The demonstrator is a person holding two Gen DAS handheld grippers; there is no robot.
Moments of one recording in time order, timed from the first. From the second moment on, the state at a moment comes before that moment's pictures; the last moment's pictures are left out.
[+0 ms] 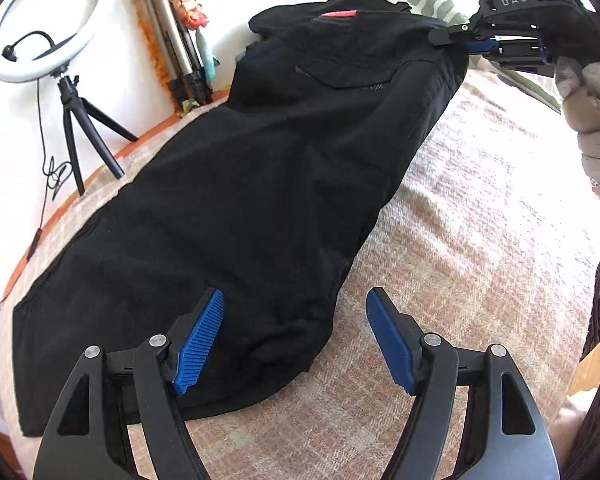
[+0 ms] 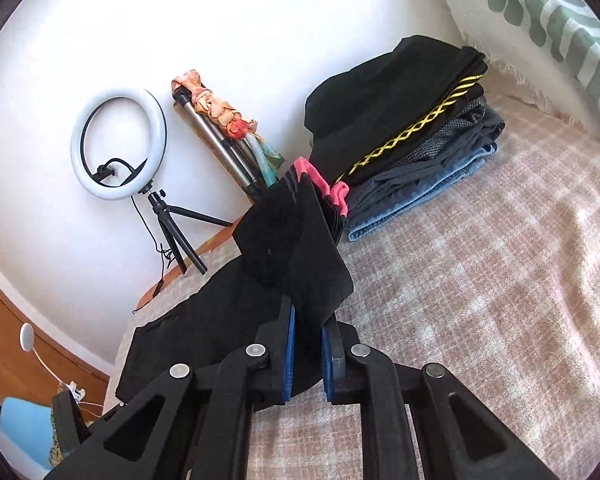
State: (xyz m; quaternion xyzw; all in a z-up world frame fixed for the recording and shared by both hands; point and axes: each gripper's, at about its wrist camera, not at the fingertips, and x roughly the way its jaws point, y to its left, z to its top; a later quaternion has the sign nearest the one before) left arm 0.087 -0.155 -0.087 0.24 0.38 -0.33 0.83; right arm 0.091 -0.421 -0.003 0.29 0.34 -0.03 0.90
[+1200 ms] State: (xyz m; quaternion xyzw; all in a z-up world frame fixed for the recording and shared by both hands) left arm 0.222 -0.204 -0.077 0.19 0.38 -0.17 0.89; right arm 0.105 -0.428 -0.076 0.35 0.37 -0.06 0.86
